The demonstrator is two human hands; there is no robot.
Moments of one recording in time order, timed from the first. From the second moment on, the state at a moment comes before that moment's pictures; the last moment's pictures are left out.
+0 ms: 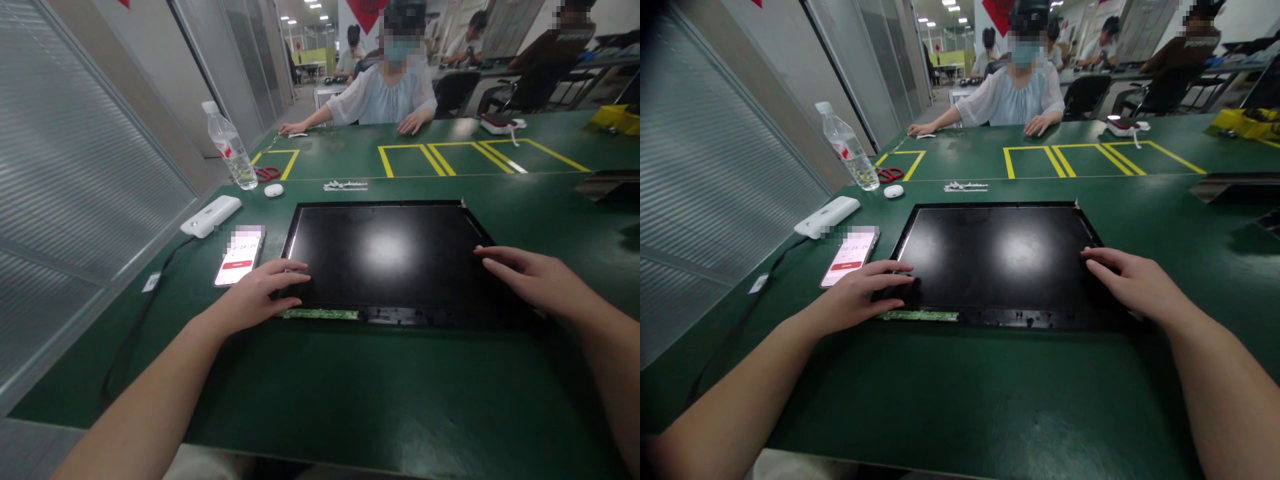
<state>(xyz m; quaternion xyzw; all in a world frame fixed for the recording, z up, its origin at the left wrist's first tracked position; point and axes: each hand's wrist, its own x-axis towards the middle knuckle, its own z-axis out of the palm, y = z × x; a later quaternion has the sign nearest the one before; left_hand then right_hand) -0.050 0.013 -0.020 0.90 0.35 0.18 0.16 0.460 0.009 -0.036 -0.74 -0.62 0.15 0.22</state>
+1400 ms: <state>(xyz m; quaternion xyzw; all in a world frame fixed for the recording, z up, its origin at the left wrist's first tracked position) -0.038 0.014 -0.027 0.75 0.59 0.20 0.21 0.457 0.012 -0.013 -0.85 -0.44 0.15 0.26</state>
